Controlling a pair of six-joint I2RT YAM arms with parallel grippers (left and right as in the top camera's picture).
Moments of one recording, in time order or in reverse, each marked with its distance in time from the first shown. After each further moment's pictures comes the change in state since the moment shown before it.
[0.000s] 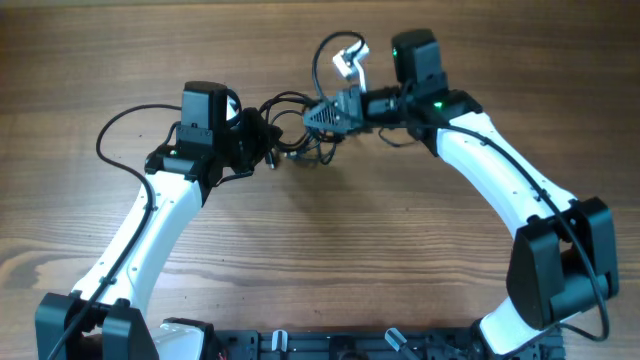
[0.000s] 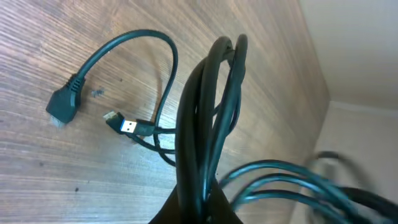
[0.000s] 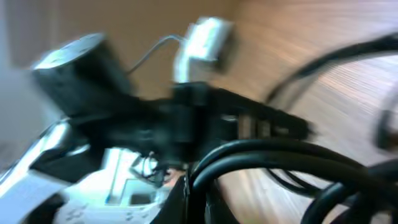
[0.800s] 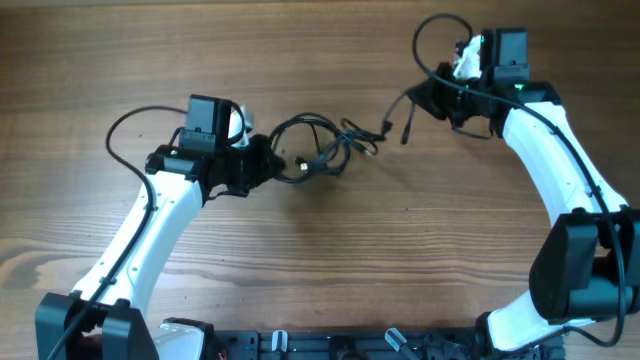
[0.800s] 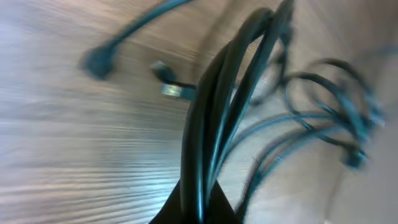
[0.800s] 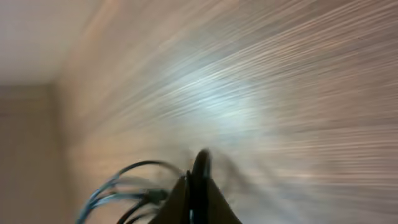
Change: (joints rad) left arm 0.000 0.000 0.000 -0.229 0.115 0.340; right arm -0.319 -0.023 0.006 -0.411 0.696 -0.025
